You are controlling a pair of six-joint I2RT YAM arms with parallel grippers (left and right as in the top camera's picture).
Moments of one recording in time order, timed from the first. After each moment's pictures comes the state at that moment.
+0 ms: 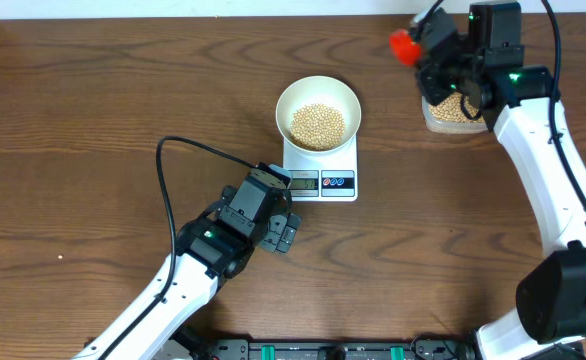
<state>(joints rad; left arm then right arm) -0.59 1.16 0.75 -0.62 -0.14 -0.11 0.15 1.73 1.57 -0.59 -0.31 -0.45</state>
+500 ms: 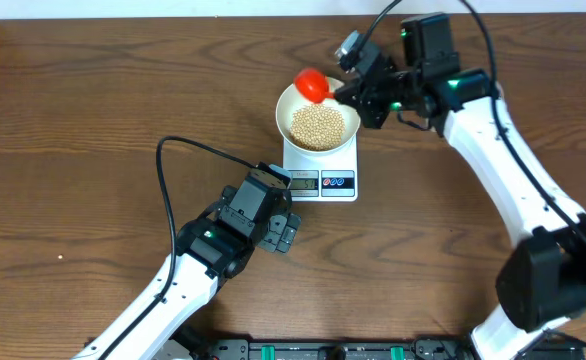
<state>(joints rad) -0.59 1.16 0.75 -0.62 -0.14 -0.11 0.31 1.82 1.57 -0.61 -0.59 -0.43</state>
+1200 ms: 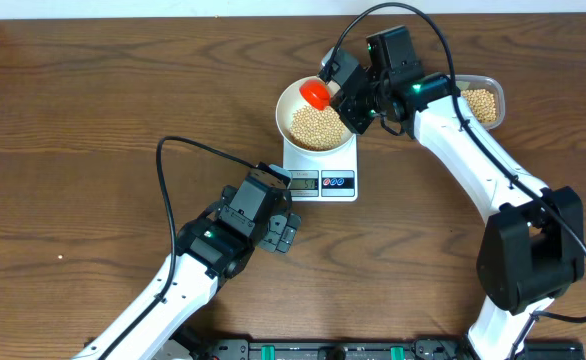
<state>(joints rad) -0.59 1.16 0.75 -0.62 -0.14 -0.11 0.38 1.92 1.57 -0.56 -0.35 -0.43</state>
